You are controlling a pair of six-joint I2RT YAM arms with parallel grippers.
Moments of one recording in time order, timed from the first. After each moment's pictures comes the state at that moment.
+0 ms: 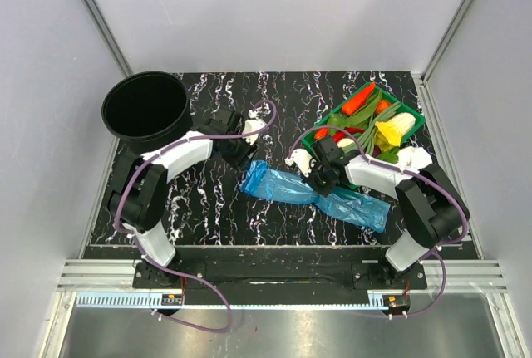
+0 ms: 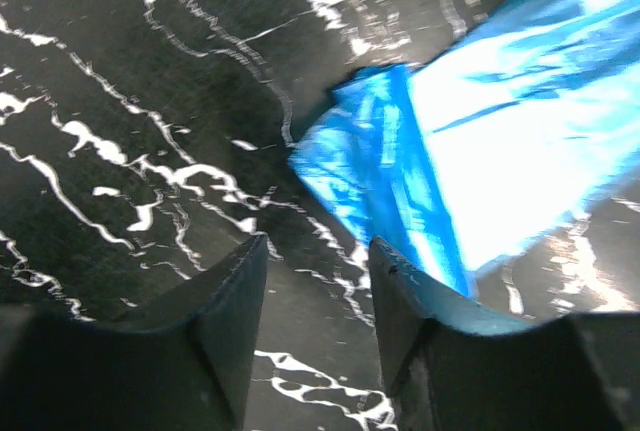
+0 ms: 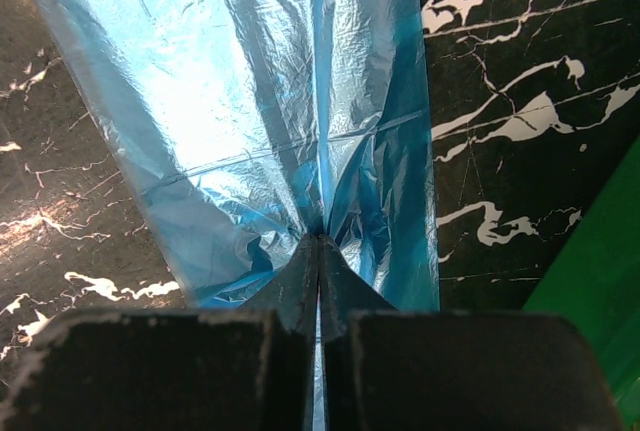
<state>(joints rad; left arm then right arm) -0.46 1.75 1.16 -0.46 0.23 0.29 0.56 1.62 0.88 -0.41 -0.20 -0.48</state>
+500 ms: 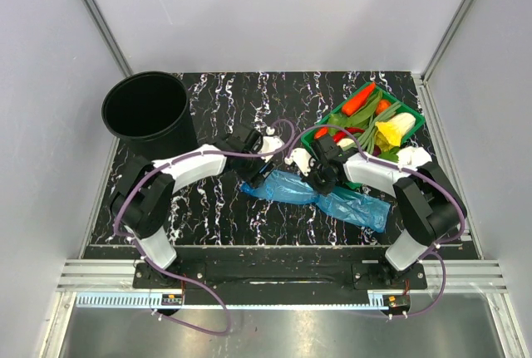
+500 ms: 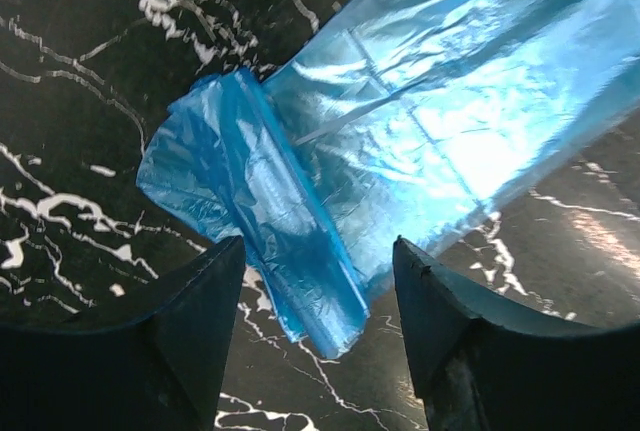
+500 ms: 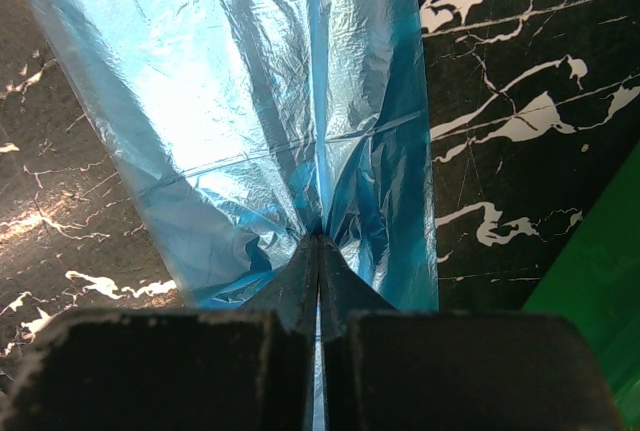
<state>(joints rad) -0.62 1.71 1.09 -0.42 0.23 0.23 0.56 1.65 0.91 -0.44 -0.19 -0.48</state>
